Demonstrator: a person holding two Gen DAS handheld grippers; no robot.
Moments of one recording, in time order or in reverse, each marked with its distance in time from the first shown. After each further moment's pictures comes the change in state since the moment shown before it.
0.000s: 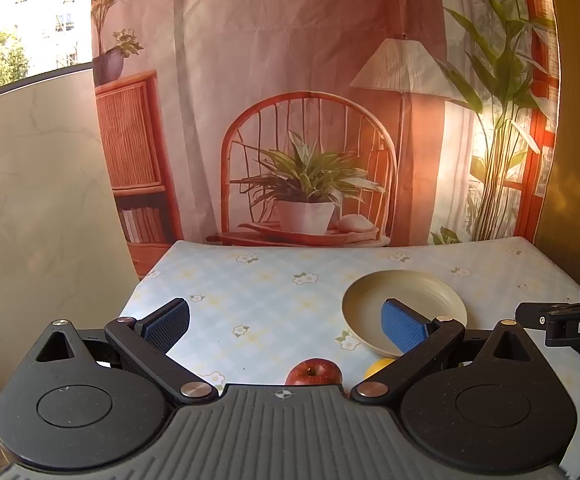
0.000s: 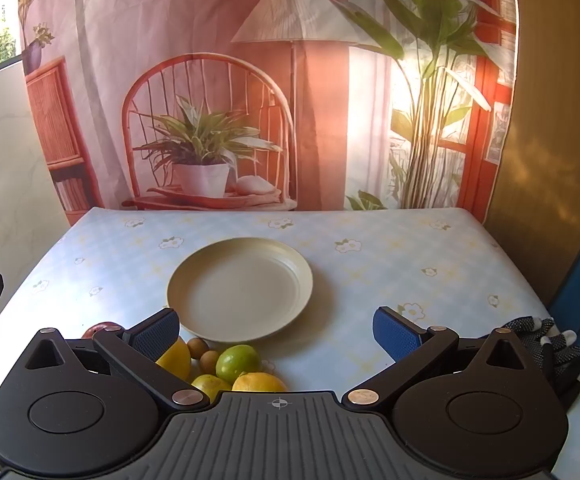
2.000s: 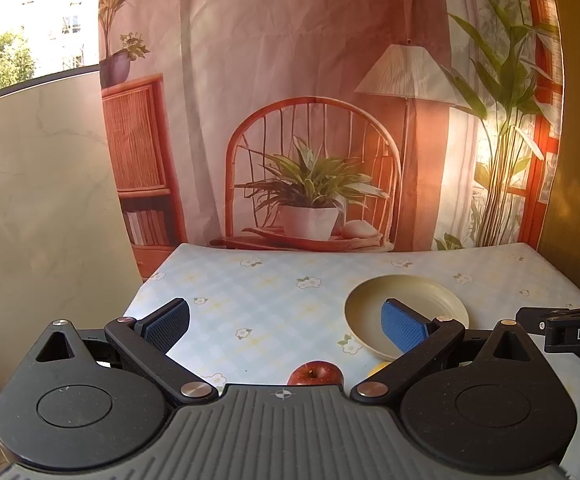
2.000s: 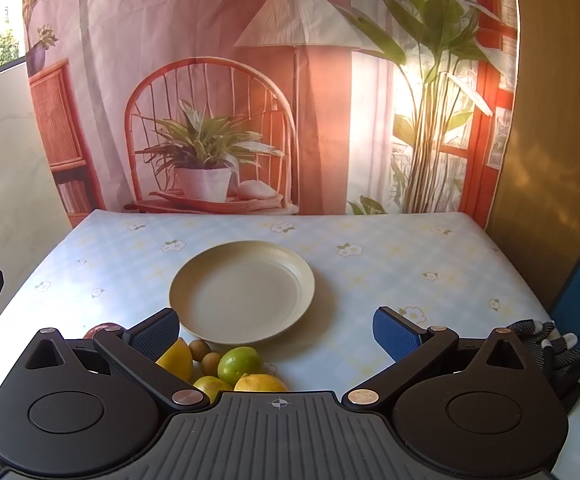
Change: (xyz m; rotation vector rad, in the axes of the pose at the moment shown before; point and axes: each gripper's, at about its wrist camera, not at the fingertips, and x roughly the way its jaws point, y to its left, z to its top) left arm -0.003 0.000 -0.004 -0.013 -0.019 0.015; right arm -0.003 -0.001 0.004 -0.008 -0.011 0.003
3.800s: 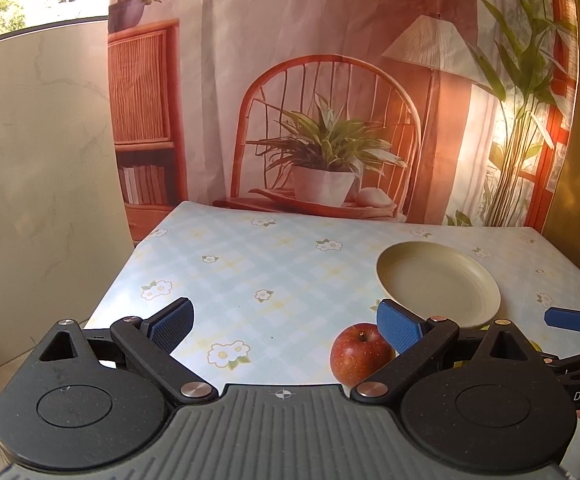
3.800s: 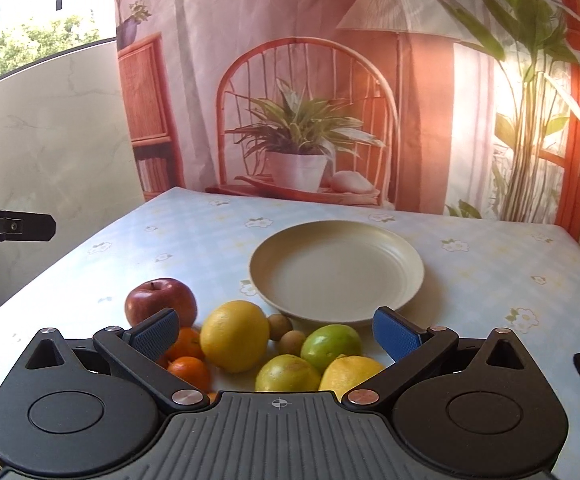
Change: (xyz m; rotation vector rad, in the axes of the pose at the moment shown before) left arm 0.048 0.061 -0.044 -0.052 0.066 -0.061; right arm 0.061 0.041 -0.071 -0.134 -0.079 0.263
